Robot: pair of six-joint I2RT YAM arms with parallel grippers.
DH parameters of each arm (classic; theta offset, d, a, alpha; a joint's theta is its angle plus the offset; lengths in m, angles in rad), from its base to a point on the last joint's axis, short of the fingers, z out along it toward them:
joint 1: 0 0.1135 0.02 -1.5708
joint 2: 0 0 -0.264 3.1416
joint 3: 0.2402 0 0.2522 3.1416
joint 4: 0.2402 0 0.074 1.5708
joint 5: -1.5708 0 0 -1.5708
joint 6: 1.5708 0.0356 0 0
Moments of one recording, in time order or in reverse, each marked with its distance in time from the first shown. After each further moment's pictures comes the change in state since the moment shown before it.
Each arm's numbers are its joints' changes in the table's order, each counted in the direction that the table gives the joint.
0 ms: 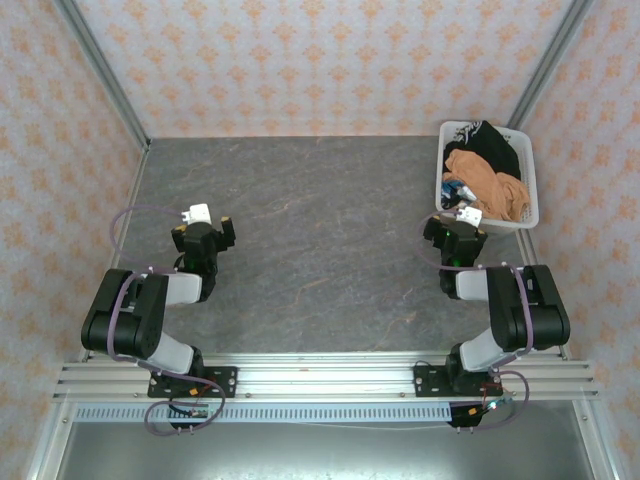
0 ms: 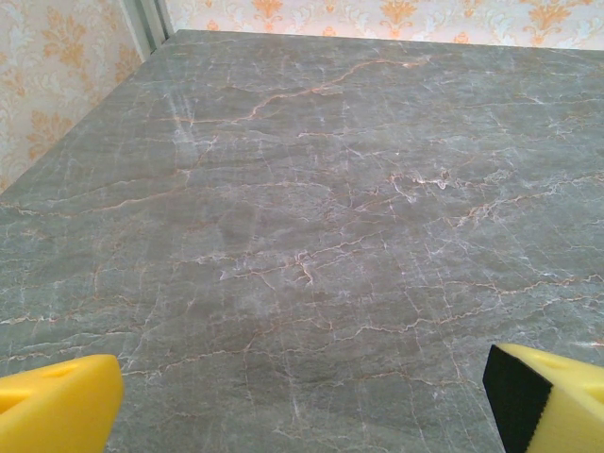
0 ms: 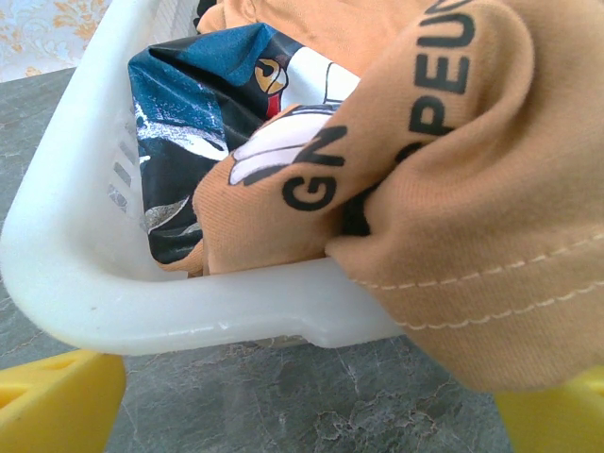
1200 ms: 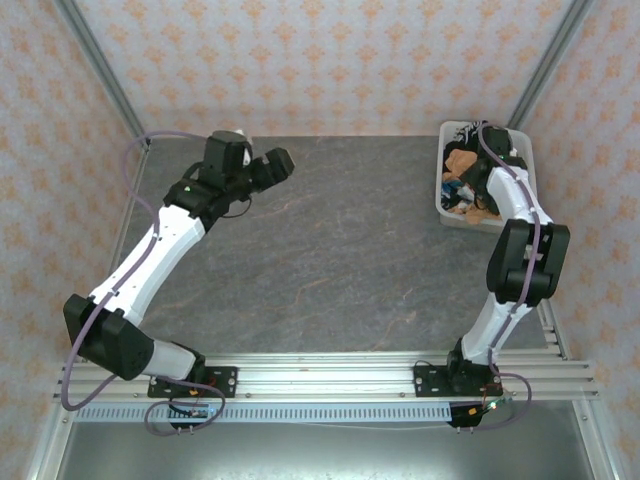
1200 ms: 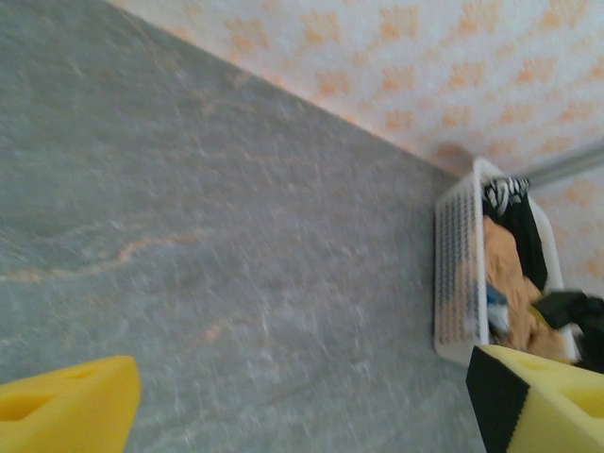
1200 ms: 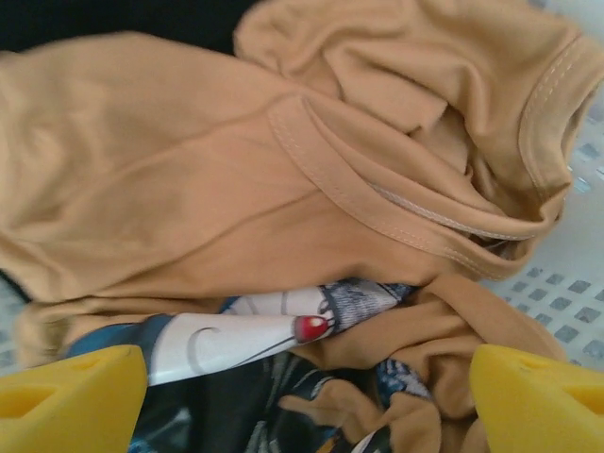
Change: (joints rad) left arm -0.307 -0.088 1.005 1.252 -0.424 -0.644; right arm -0.187 0.343 1.150 1.468 0.042 0.518
